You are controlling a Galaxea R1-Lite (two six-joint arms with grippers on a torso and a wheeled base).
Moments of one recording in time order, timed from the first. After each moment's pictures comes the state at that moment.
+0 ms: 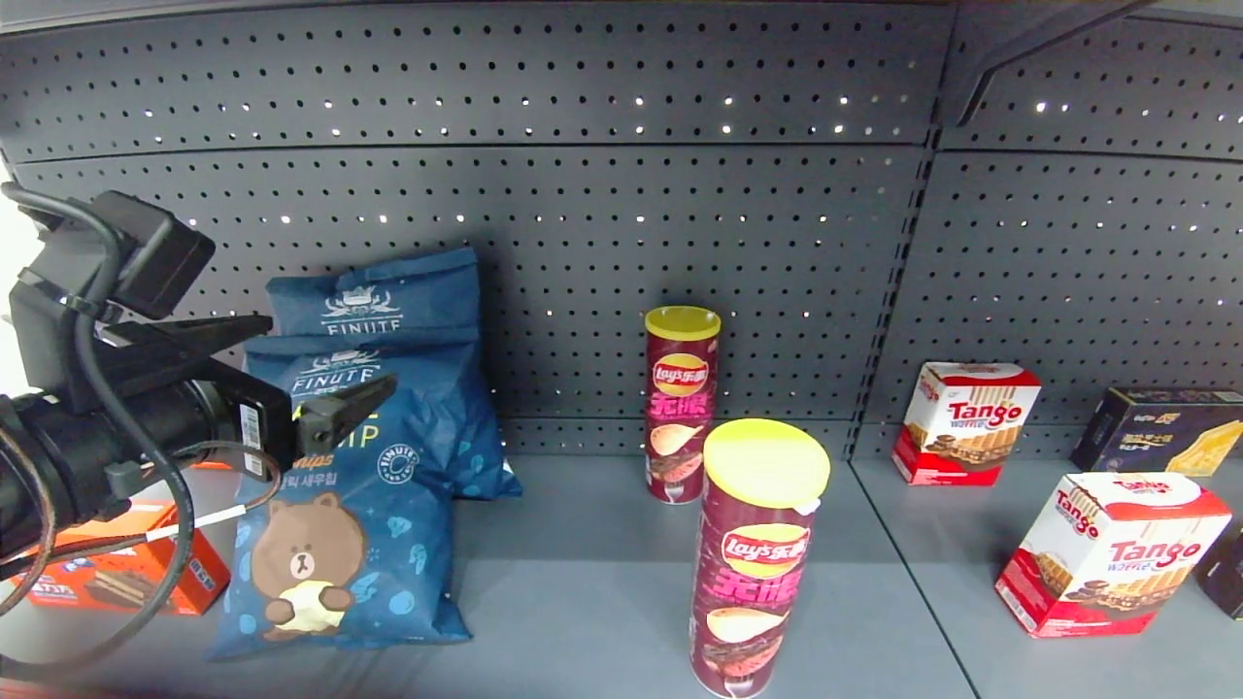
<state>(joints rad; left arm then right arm) -0.25 1.27 -0.70 -0.41 0.01 0.23 0.00 0.02 -0.02 0.01 -0.04 0.00</state>
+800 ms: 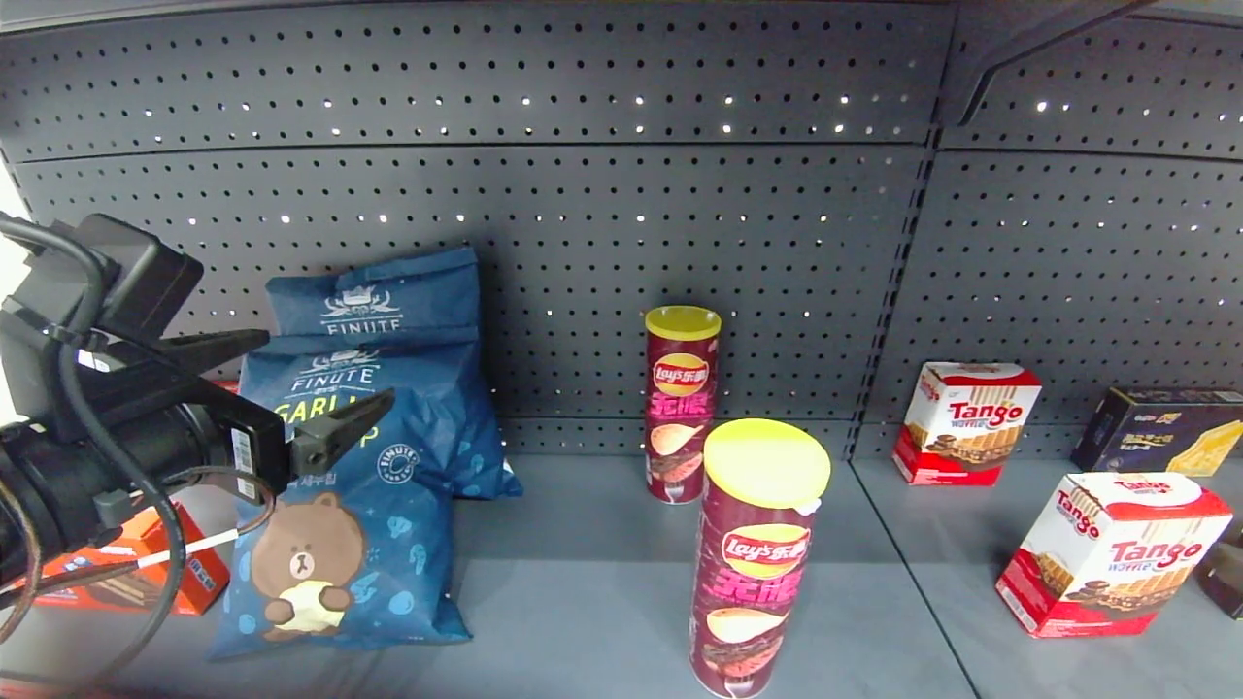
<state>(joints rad) -0.25 1.24 -0.65 -0.45 0.00 0.23 0.48 0.80 -0.67 0.06 0.06 -0.10</state>
